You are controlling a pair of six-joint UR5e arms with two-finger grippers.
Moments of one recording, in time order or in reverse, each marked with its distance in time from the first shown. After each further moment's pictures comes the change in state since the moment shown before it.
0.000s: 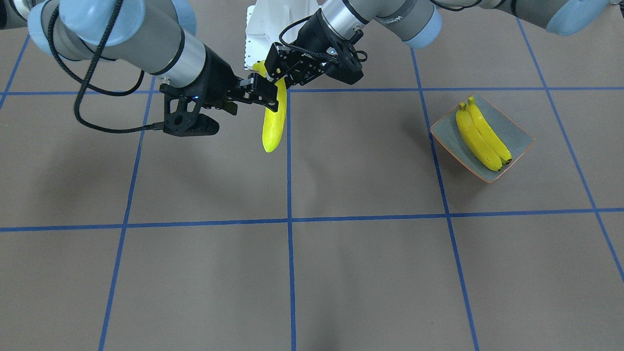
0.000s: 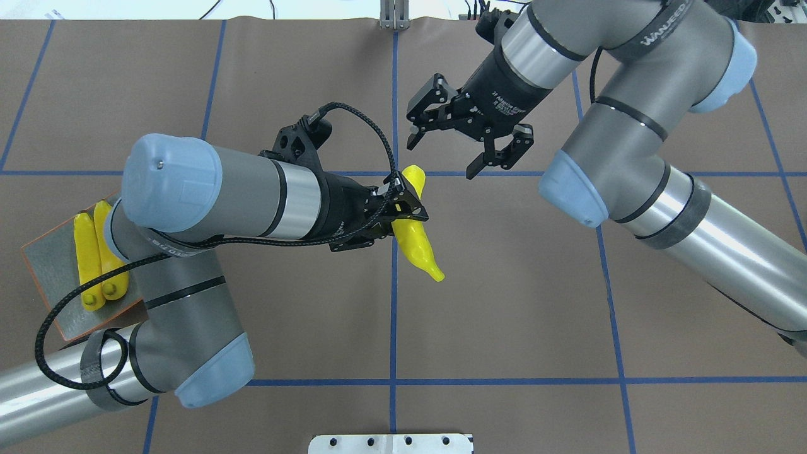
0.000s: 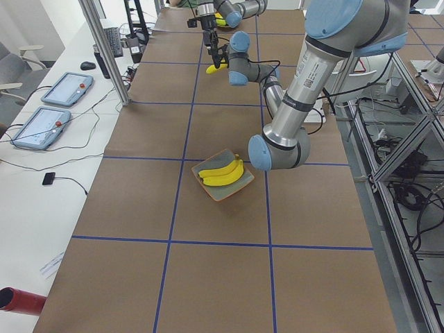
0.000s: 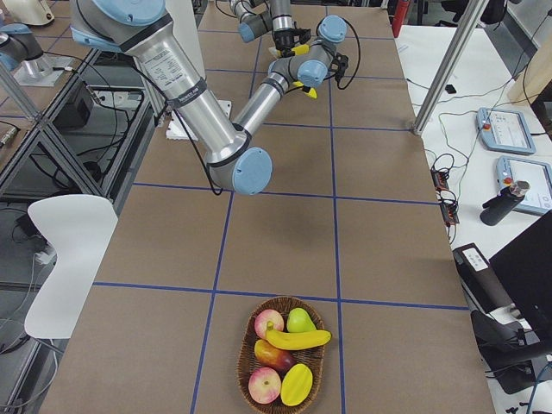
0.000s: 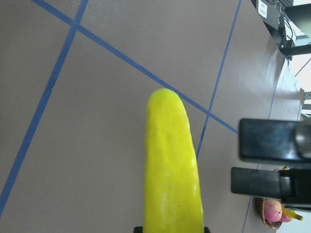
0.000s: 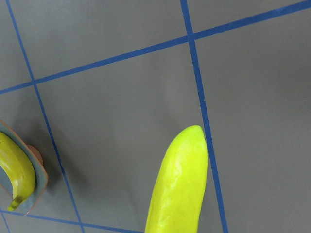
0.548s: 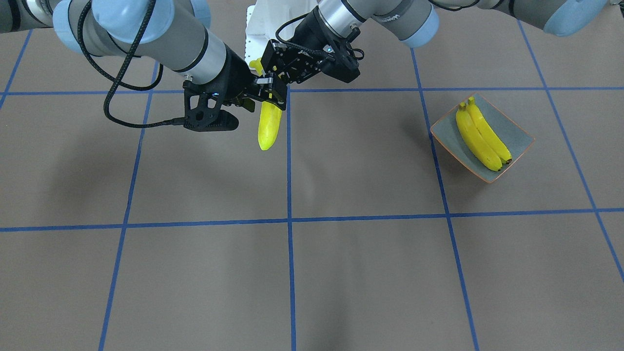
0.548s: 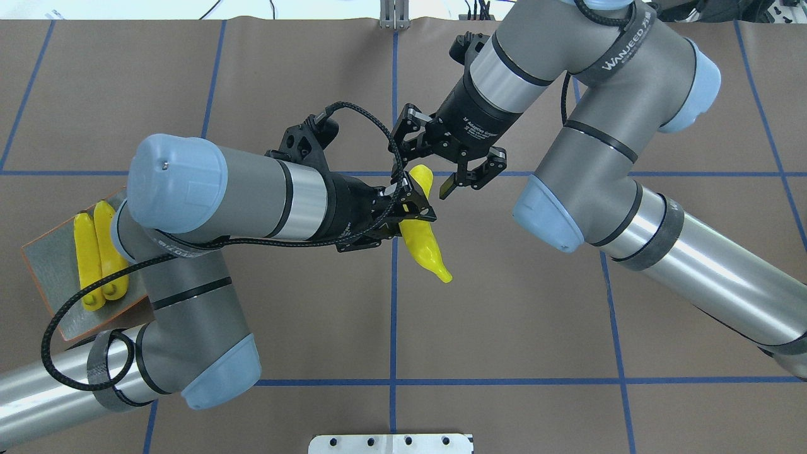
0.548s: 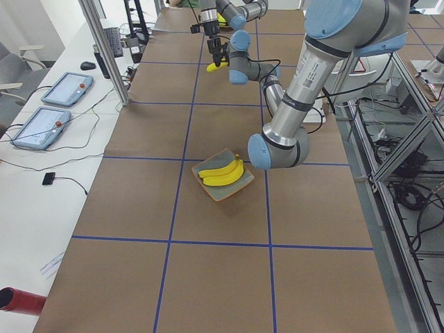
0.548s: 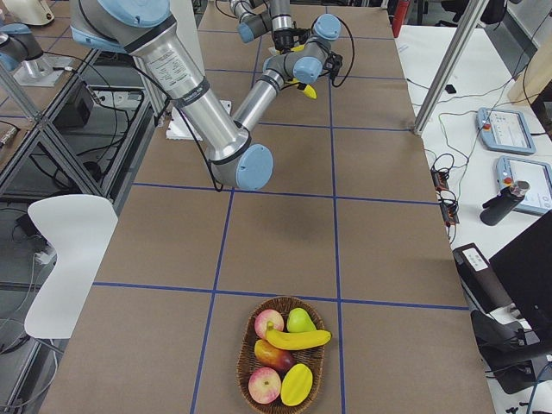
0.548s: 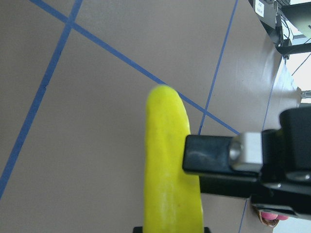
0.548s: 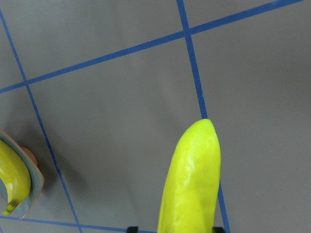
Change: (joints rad) left arm 0.007 -0.028 0.014 -0.008 0.001 0.009; right arm -0.081 0.027 -0.002 -0.029 -0.060 -0.003
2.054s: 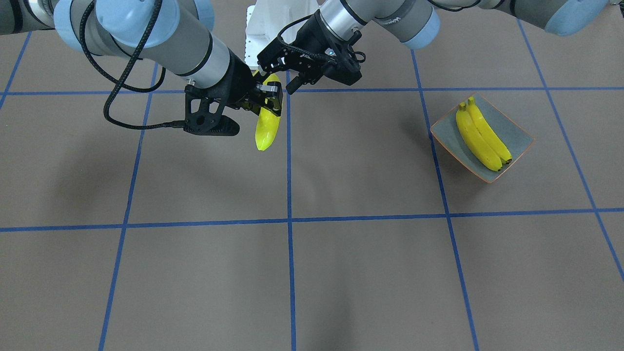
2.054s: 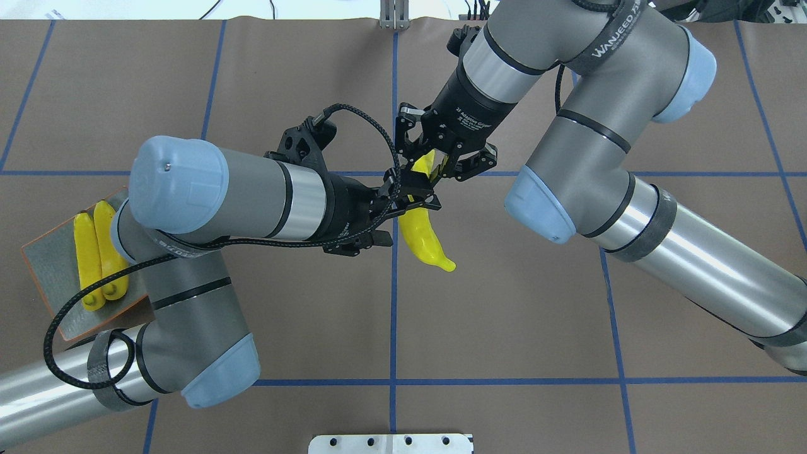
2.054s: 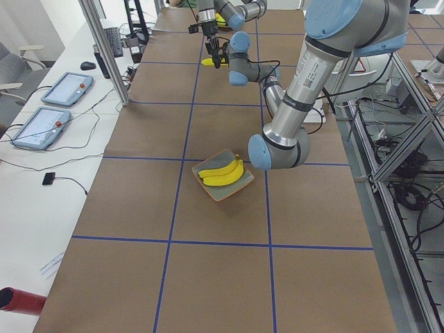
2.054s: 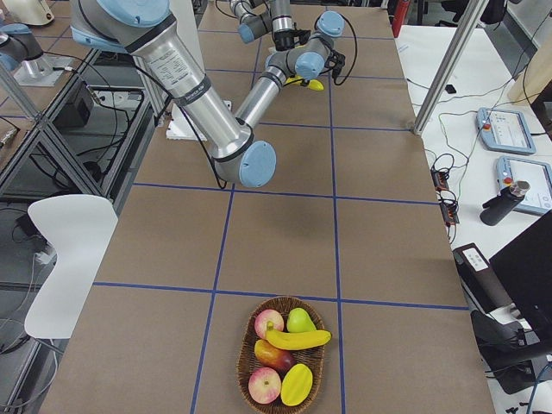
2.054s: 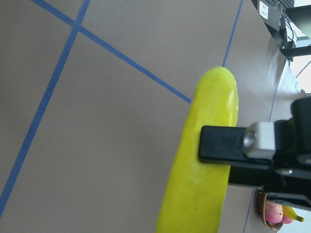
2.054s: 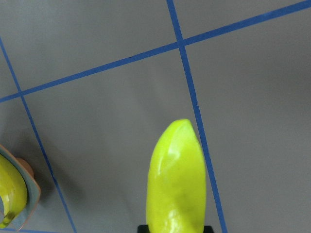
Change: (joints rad) left arm 0.000 0.004 0.008 0.000 0.004 -0.001; right arm 0.005 0.038 -0.016 -0.079 -0.004 -0.001
